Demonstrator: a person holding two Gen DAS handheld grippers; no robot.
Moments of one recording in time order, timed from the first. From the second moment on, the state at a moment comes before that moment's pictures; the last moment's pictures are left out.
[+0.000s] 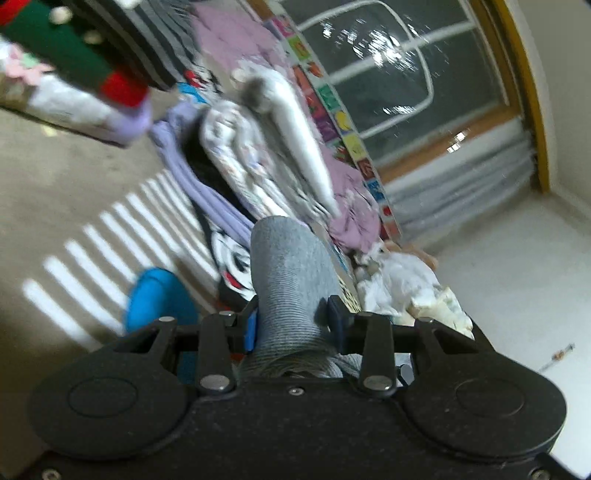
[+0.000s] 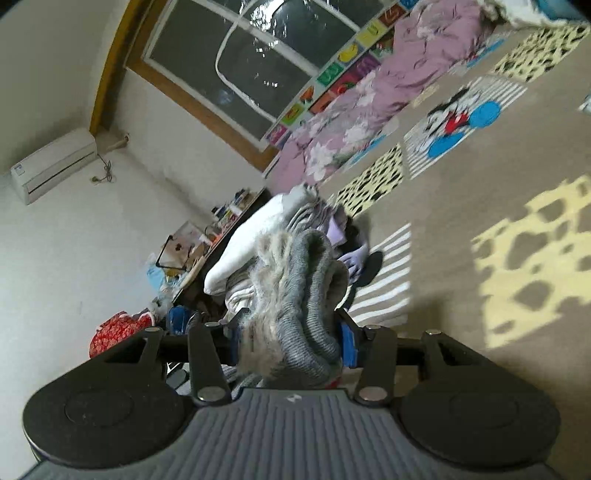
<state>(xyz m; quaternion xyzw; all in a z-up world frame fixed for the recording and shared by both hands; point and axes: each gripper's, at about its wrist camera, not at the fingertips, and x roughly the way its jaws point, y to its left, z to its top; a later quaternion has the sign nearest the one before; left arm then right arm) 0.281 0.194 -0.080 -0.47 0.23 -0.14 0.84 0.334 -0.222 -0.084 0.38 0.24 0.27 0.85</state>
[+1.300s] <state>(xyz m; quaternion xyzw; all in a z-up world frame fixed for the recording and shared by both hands) 0.414 0.242 0.022 -0.49 0.14 -0.14 0.85 0.479 -0.167 0.002 0.42 0.21 0.31 0.83</state>
